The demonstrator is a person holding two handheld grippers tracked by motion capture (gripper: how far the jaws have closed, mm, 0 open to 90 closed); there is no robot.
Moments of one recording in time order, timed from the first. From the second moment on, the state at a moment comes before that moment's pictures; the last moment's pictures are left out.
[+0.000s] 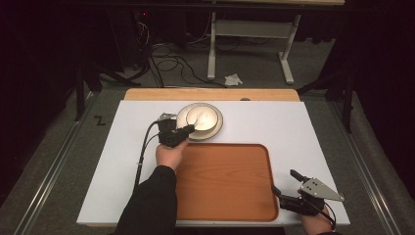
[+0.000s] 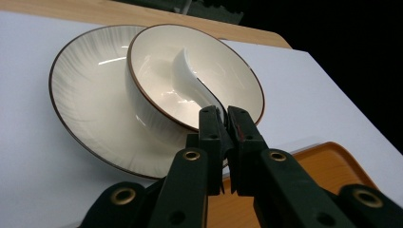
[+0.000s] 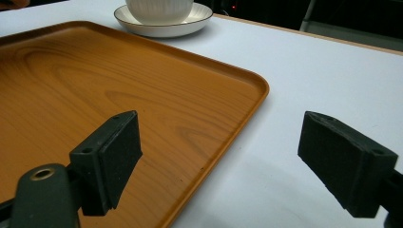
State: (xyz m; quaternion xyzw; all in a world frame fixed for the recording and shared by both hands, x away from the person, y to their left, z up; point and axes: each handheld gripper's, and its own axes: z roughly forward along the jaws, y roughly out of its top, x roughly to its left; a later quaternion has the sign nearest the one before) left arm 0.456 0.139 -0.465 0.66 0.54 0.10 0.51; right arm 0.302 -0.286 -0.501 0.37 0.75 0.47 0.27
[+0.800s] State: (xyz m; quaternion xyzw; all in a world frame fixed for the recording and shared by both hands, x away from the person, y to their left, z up) left arm 0.420 0.142 -0.440 0.69 0.47 0.17 0.52; right arm 0.301 -0.284 -0.501 0.37 0.75 0.47 0.27
